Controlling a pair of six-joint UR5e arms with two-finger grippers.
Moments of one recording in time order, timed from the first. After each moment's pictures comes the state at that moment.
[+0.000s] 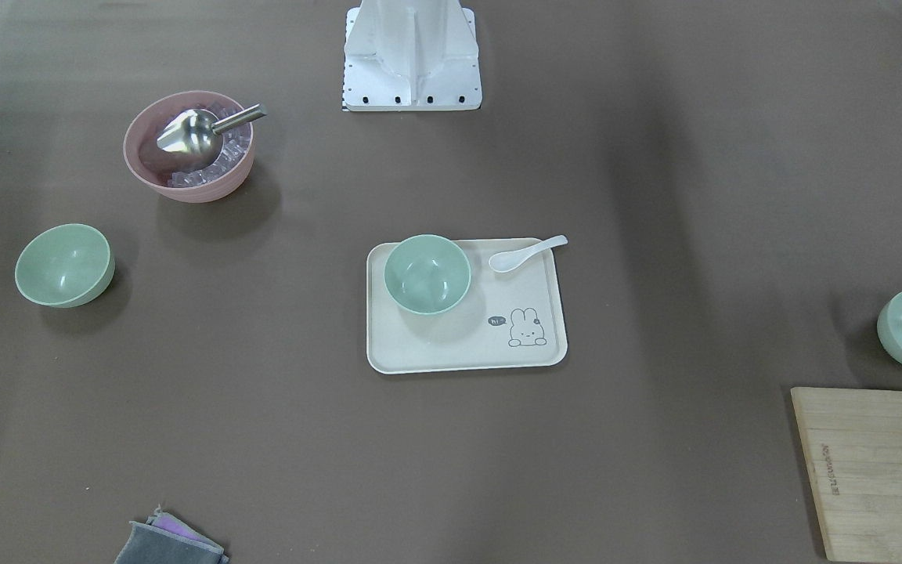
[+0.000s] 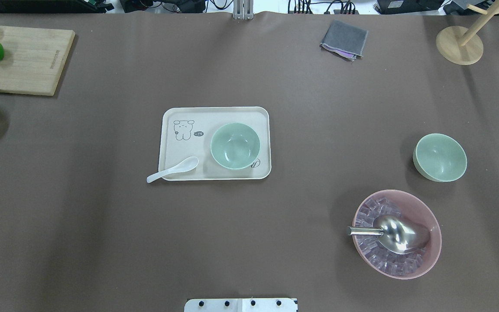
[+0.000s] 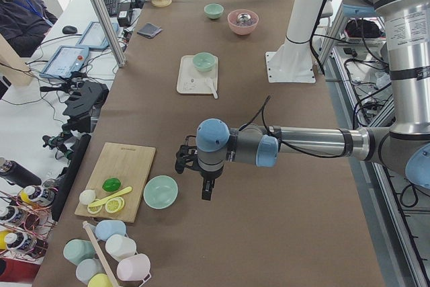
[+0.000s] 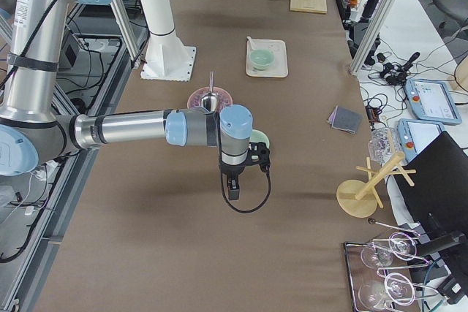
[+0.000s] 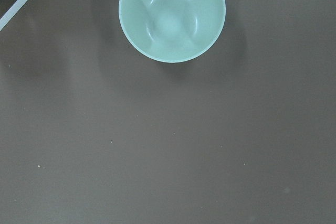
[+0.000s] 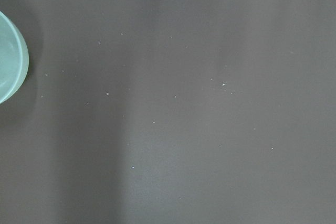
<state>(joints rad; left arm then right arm) -1.54 -1.34 -1.82 -1.68 -2.38 0.01 1.51 -1.81 1.94 -1.70 2.28 -0.13</state>
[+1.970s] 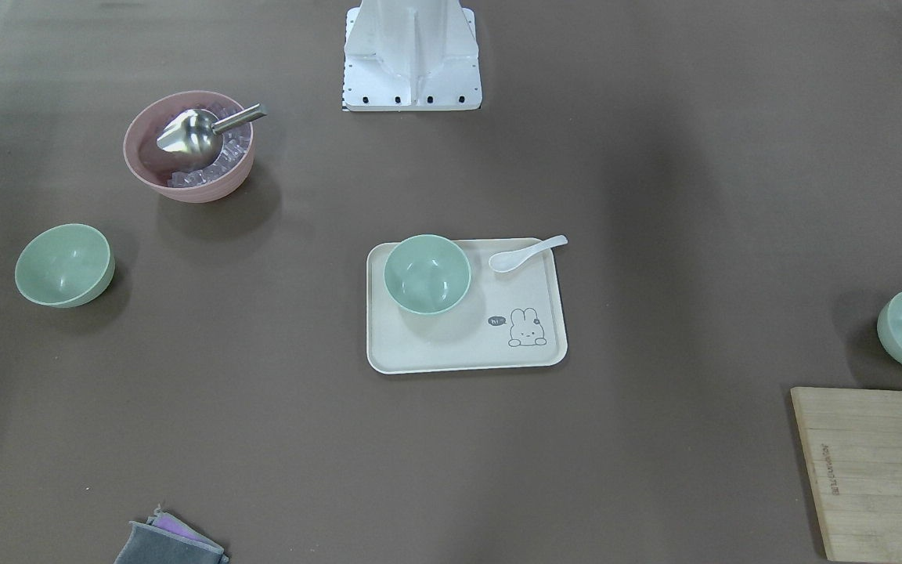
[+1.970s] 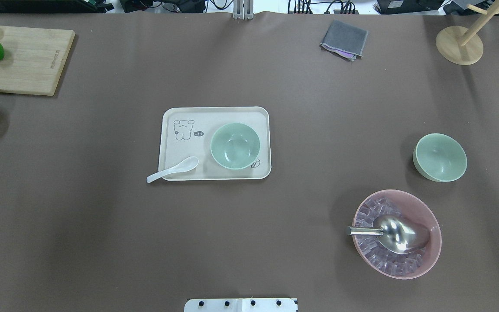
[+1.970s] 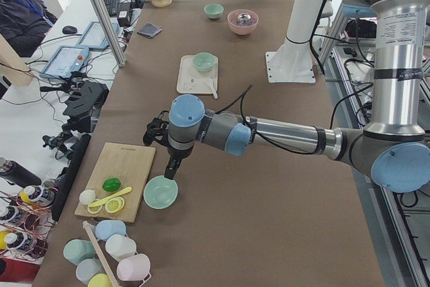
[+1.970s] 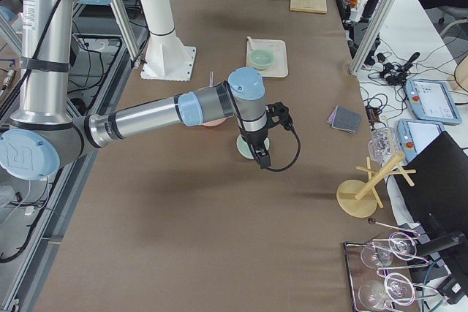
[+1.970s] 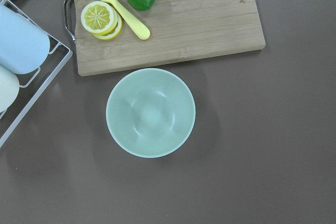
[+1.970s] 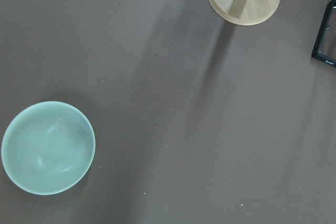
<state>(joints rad) -1.57 -1.54 -1.73 -1.81 -2.38 0.00 1.50 -1.70 1.99 -1.49 2.30 -0.07</state>
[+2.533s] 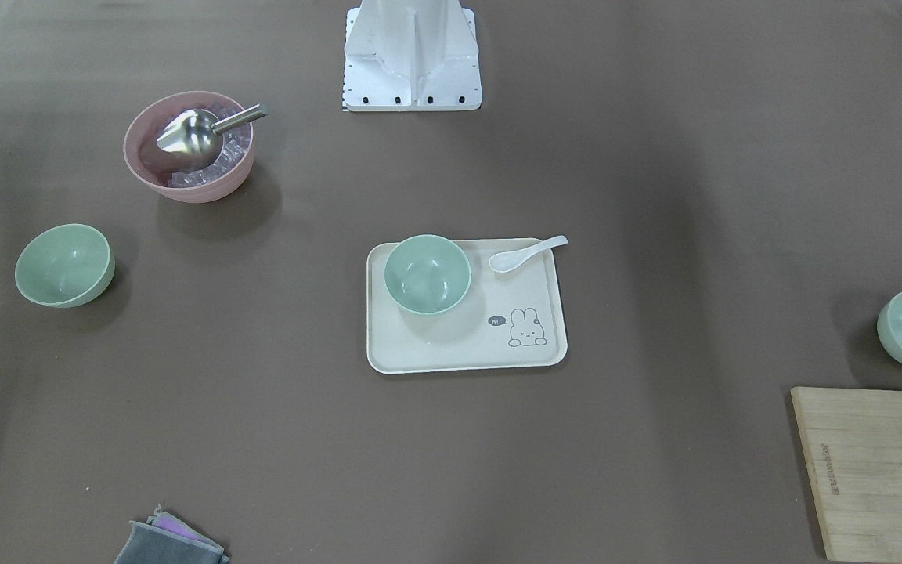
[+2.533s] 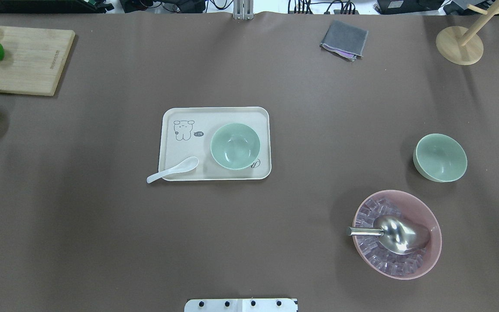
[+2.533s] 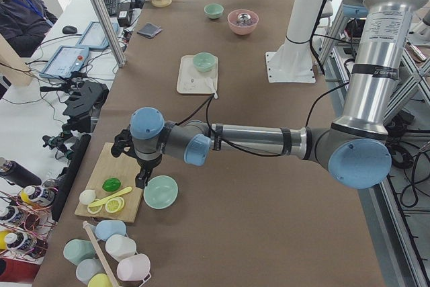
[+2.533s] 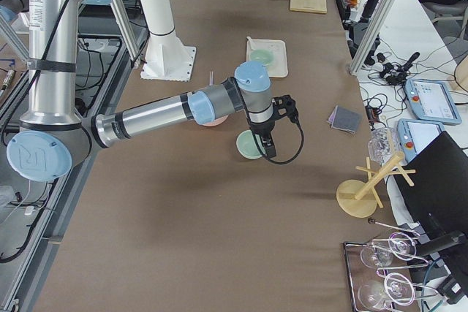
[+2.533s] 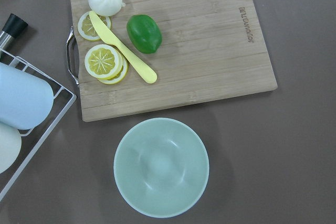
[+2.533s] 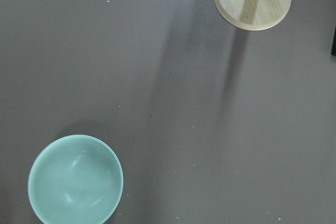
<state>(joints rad) -1.55 -1.77 -1.37 -1.89 -2.35 -0.01 1.42 -1.65 1.98 -1.47 2.30 0.13</state>
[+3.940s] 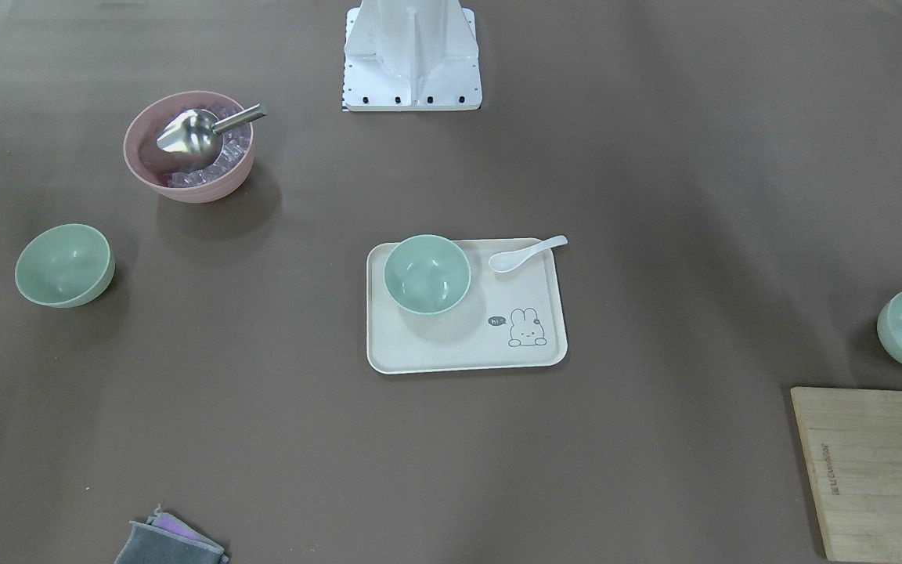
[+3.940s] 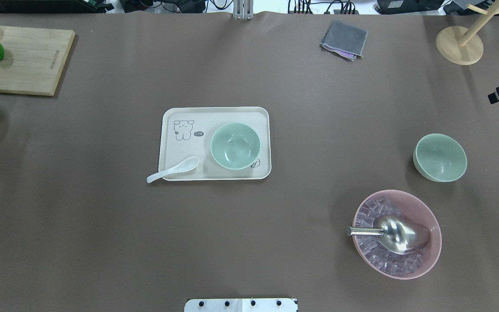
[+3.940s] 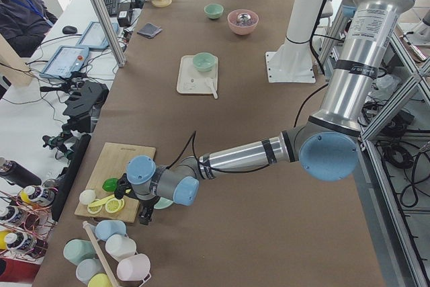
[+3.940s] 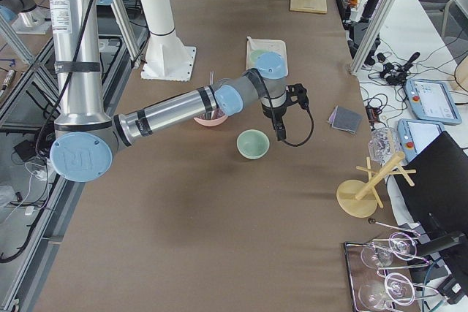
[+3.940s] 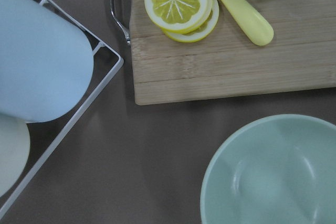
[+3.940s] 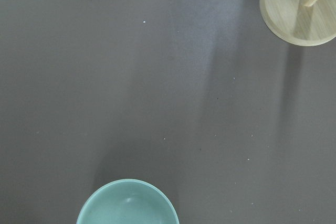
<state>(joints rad) -1.43 -1.85 -0.96 -2.18 -2.30 -0.11 1.29 -1.54 1.92 -1.40 2.27 0.32</state>
